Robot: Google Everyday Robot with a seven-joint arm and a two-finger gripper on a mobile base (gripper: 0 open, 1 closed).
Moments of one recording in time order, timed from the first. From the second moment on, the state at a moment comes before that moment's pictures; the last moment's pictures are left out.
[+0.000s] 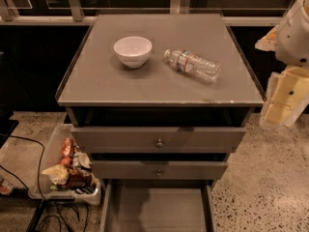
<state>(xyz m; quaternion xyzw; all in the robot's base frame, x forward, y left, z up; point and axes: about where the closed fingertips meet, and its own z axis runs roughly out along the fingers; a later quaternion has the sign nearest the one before) 0.438 -0.217 0.976 -0.60 0.78 -0.03 0.16</state>
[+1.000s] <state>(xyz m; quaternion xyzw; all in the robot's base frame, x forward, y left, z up) 0.481 -0.174 0.976 -0.63 0.74 0.01 0.23</state>
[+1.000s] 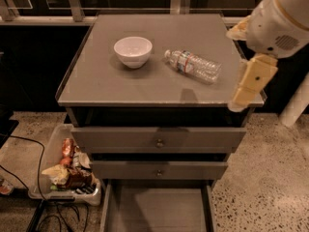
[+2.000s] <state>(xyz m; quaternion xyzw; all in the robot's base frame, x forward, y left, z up) 0.555 -0.127 0.983 -0.59 0.73 0.10 0.34</state>
